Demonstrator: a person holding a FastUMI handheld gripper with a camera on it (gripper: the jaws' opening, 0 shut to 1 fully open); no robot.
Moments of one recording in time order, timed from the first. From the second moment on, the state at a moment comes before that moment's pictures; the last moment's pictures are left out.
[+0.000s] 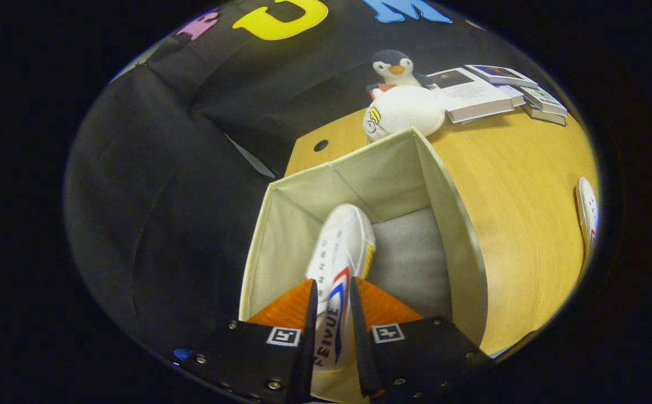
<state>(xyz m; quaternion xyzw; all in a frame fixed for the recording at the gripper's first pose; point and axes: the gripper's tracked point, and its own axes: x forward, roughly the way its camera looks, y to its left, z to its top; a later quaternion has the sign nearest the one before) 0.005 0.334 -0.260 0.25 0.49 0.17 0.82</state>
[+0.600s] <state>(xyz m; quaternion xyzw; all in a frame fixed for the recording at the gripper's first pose) 0.015 0.220 -0.183 0.16 0.39 0.18 0.89</state>
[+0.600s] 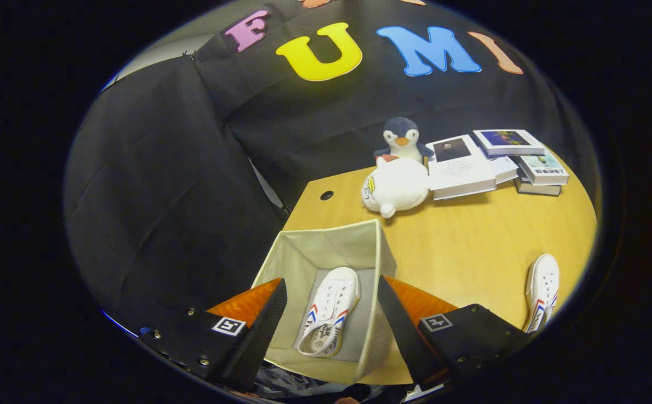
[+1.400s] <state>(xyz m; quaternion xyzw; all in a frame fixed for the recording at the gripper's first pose) -0.004 -0.023 -0.219 0.09 0.39 0.03 0.92</state>
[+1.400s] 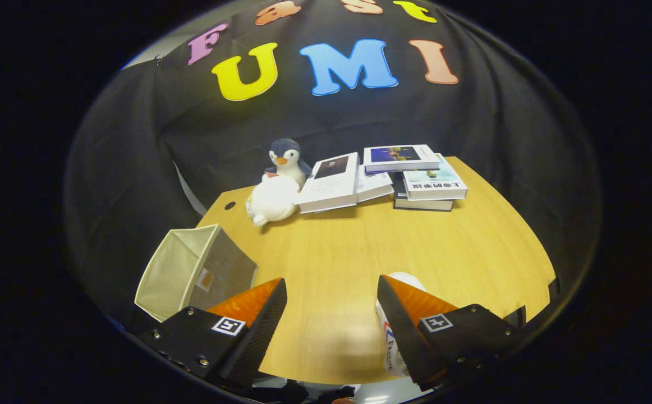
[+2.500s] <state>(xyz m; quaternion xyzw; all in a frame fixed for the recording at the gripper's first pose) -0.067 -0.131 -0.370 0.02 0.54 0.00 0.84</state>
